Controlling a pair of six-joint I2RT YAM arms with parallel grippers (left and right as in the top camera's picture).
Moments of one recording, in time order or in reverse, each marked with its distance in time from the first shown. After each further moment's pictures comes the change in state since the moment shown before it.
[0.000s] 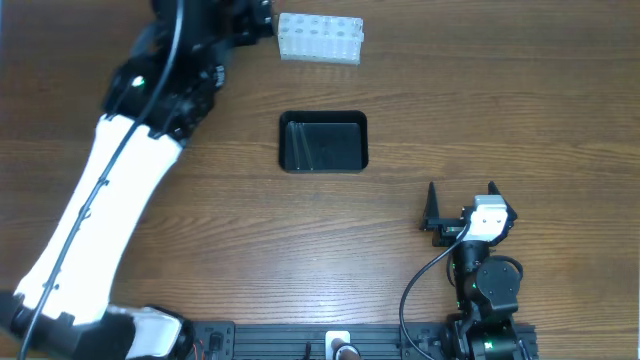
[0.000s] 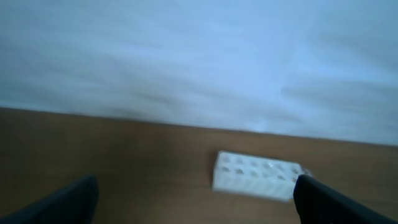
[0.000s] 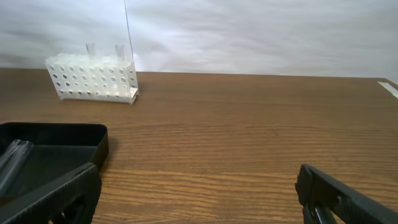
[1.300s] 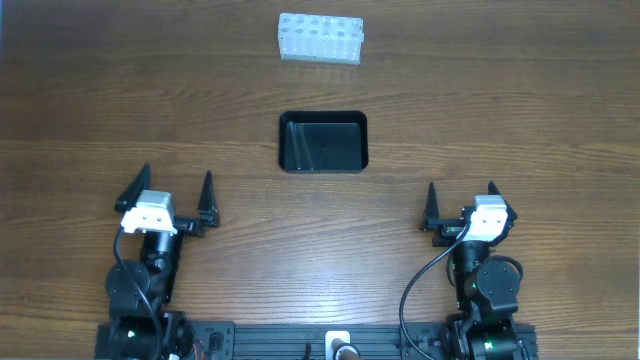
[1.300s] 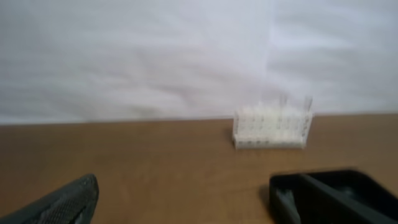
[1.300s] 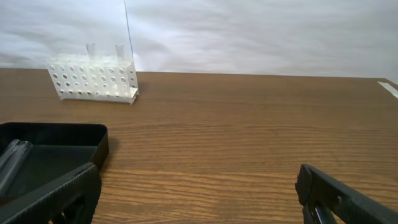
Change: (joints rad) left arm 0.288 -1.386 -1.656 0.741 0.386 0.237; right arm 0.000 0.000 0.000 0.000 0.000 0.000
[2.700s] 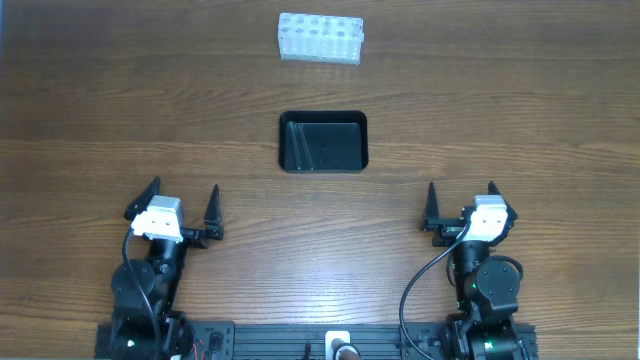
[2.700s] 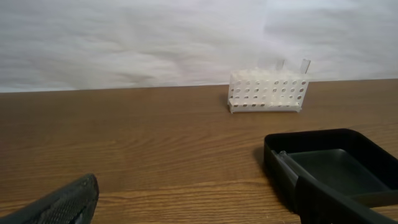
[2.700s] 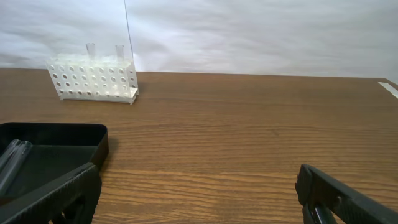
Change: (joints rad) left arm 0.000 -0.143 -0.010 -0.249 0.023 0.000; right arm 0.000 0.000 0.000 0.000 0.000 0.000
